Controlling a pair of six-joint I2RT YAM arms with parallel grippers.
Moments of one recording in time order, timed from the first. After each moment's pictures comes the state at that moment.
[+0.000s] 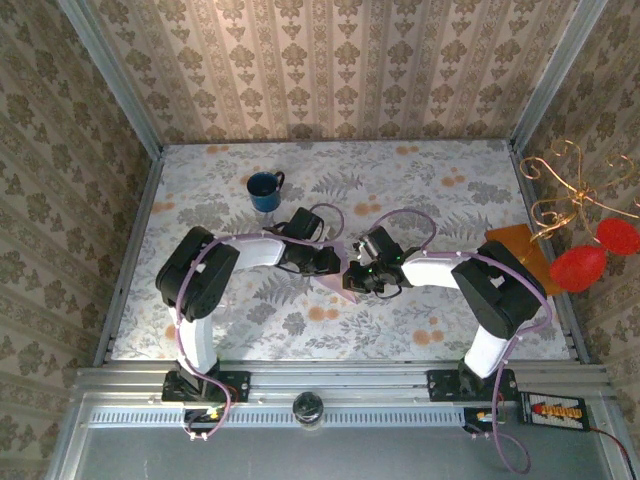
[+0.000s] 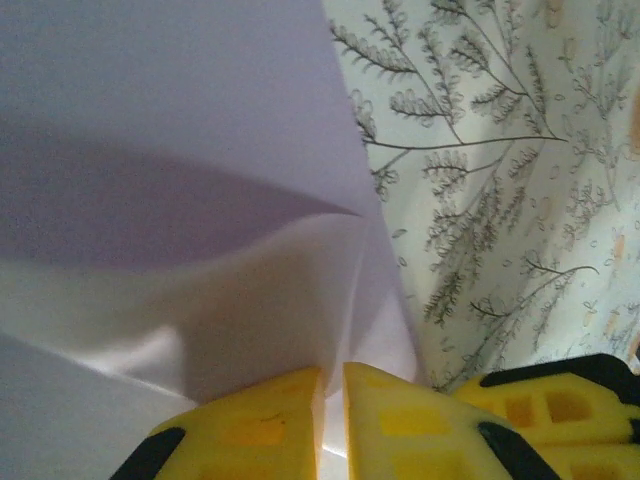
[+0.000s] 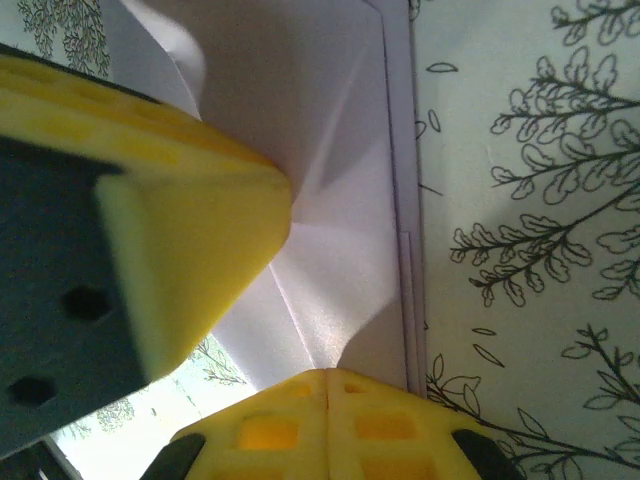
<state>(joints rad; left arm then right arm) -0.68 1.90 1.05 -0.21 0.50 -0.57 0.59 1.73 0.79 -0.08 -0.40 0.74</state>
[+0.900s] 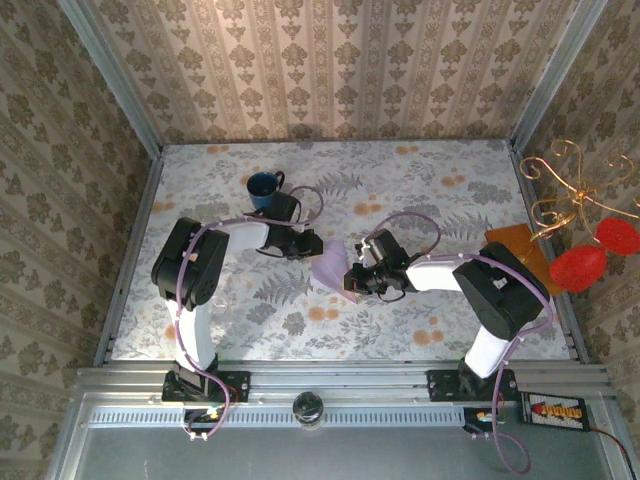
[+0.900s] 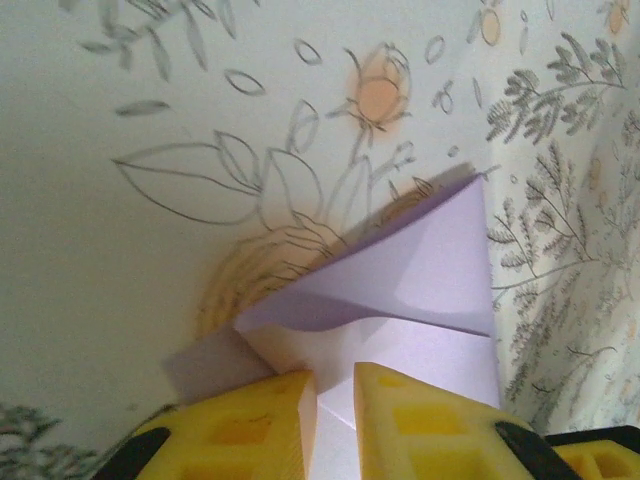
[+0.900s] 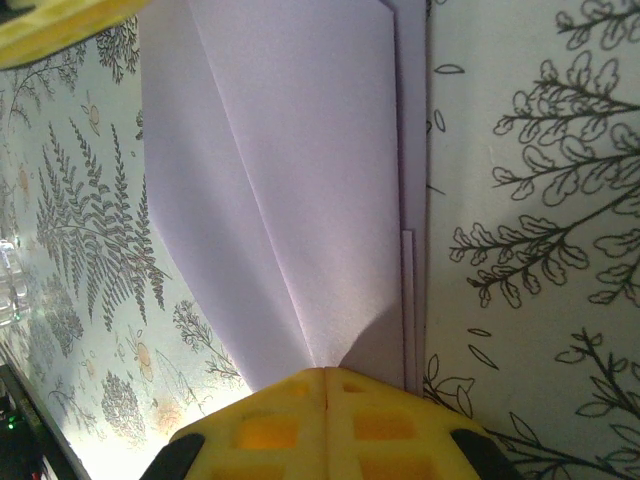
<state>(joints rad) -0.50 1.95 1.12 -0.25 0.52 -0.47 0.57 1.72 0.71 0.02 -0.43 0.71</state>
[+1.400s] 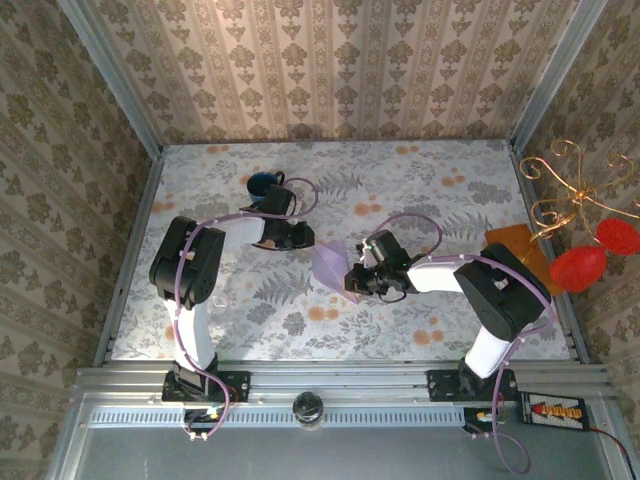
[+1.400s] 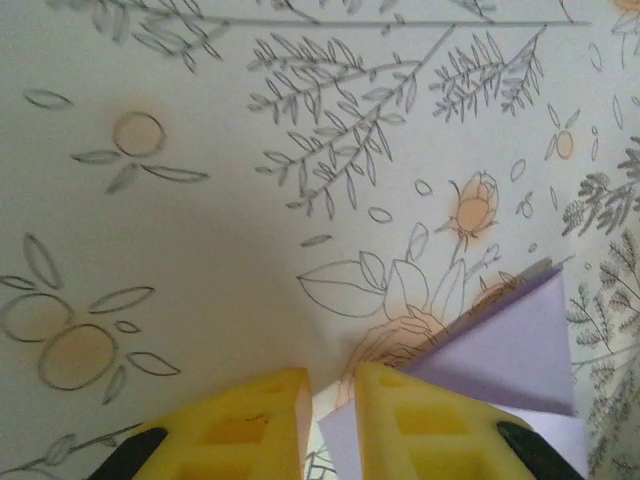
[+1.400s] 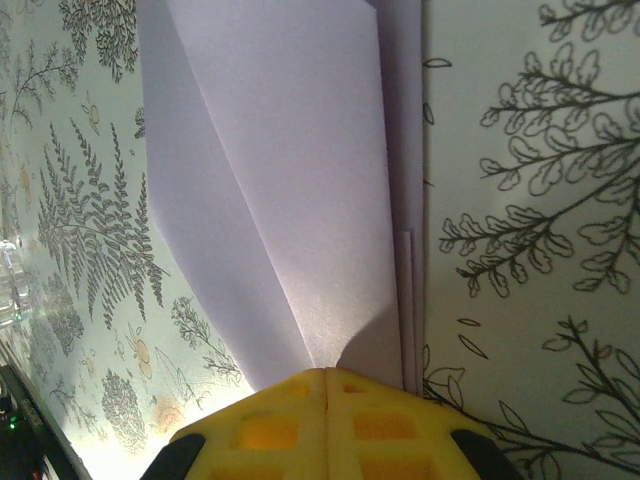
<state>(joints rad) -0.47 1.94 1.16 -0.27 0.36 -0.42 0.57 1.71 0.70 0.04 -0.43 0.71</state>
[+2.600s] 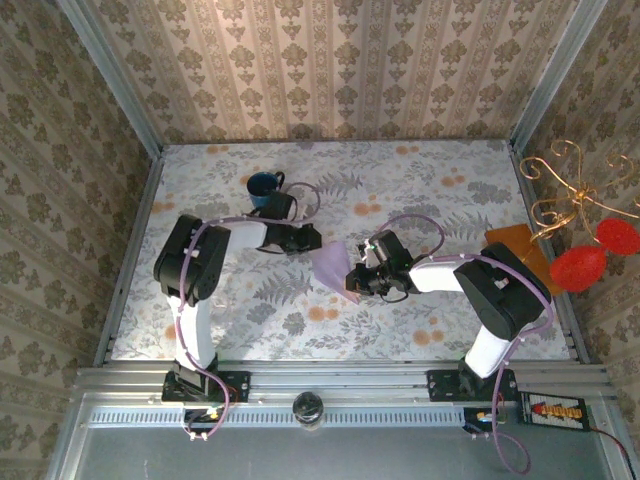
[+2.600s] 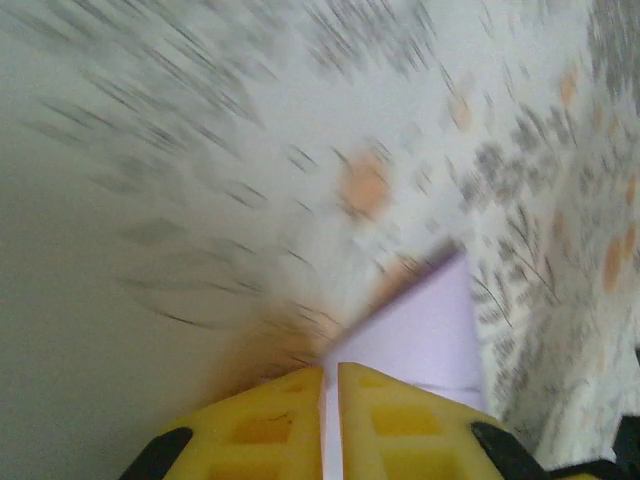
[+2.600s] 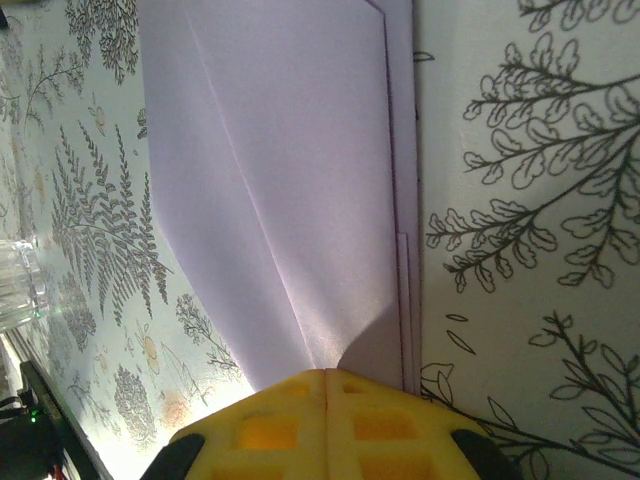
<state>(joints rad) -0.45 1.99 1.13 -0.12 0.56 -0.49 0.56 1.73 0.68 0.07 -0.47 0.73</state>
